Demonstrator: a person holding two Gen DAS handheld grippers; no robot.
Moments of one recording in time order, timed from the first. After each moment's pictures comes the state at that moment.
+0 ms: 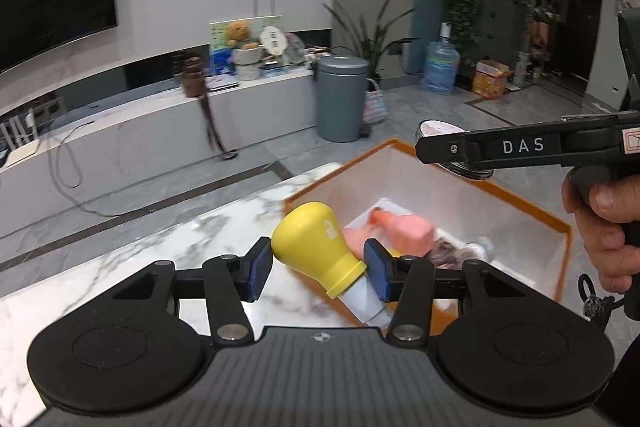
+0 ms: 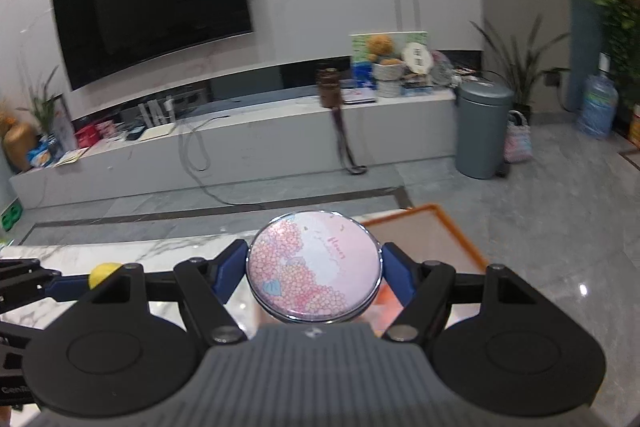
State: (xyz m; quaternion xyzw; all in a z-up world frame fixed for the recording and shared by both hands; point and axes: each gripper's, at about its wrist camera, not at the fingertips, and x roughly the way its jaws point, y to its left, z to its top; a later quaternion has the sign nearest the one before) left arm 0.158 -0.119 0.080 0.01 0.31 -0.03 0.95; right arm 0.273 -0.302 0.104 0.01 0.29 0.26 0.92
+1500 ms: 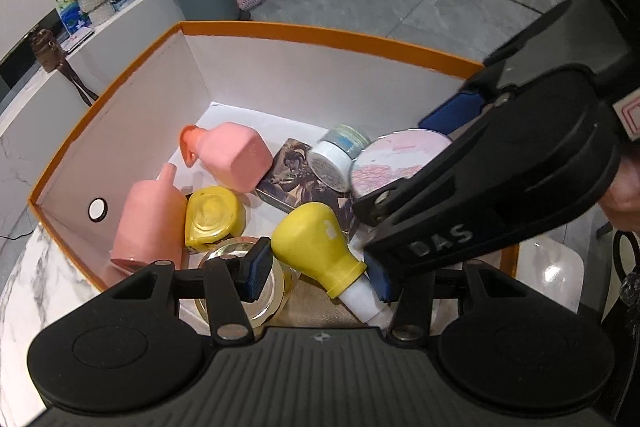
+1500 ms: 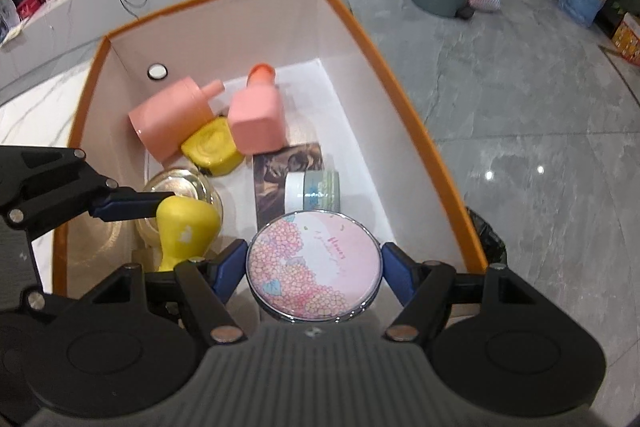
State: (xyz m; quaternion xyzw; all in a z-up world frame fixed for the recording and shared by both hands) left arm 0.240 -0.261 -0.019 0.15 0.47 -0.17 0.85; right arm 0.321 -0.376 0.002 -0.09 0.53 0.21 0.82
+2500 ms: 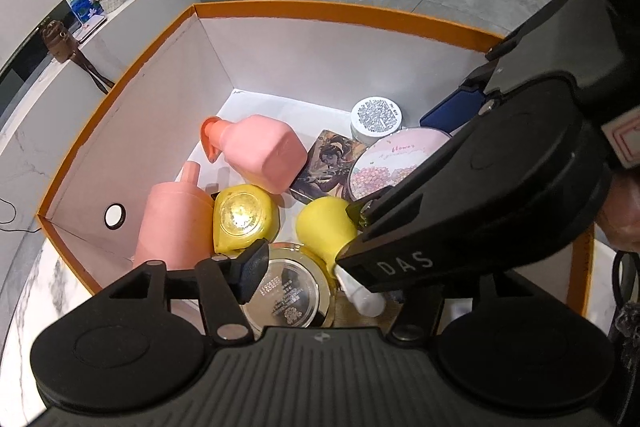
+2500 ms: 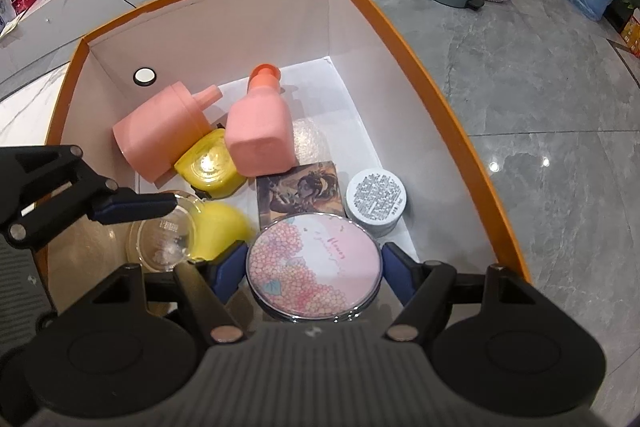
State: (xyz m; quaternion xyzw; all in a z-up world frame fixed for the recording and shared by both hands) left arm 0.263 -0.260 -0.026 0.18 0.49 -0.13 0.84; right arm 0.347 -0.355 -0.012 -0.09 0.54 0.21 0.81
